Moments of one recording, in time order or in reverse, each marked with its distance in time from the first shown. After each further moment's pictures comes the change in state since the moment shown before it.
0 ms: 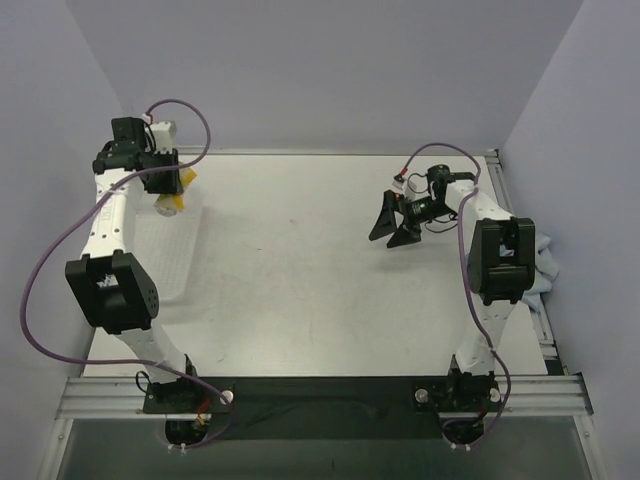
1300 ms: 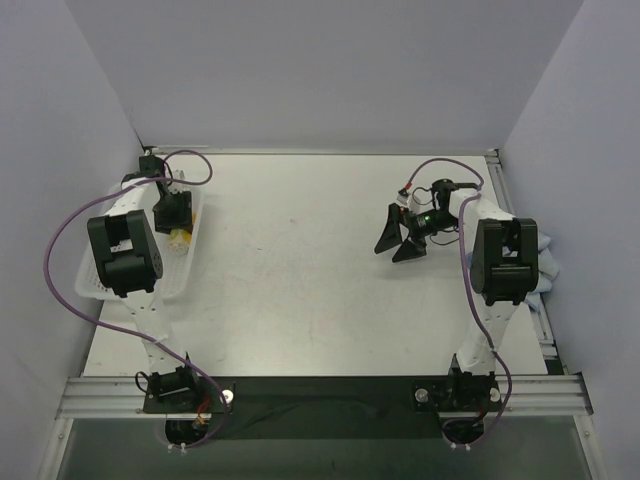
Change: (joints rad) left arm 0.074 0.389 -0.062 0.082 -0.134 -0.087; right arm -0.048 -0.011 -0.115 -0.029 0.005 -0.051
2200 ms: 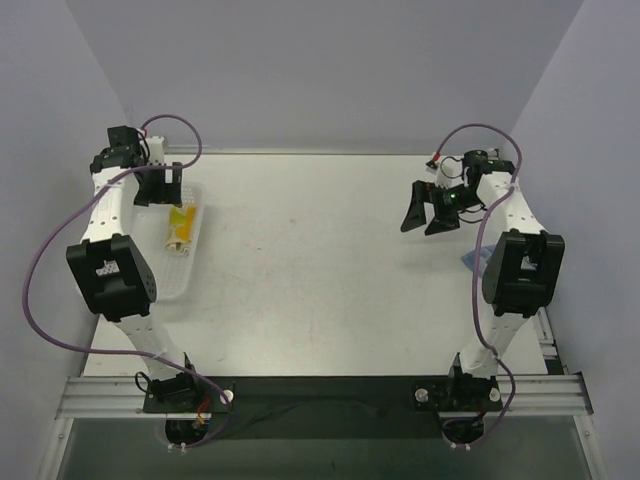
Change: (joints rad) left arm 0.022 -0.236 0.084 -0.110 0.021 0.124; right arm -0.073 -0.102 0.188 -0.110 0.204 -0.064
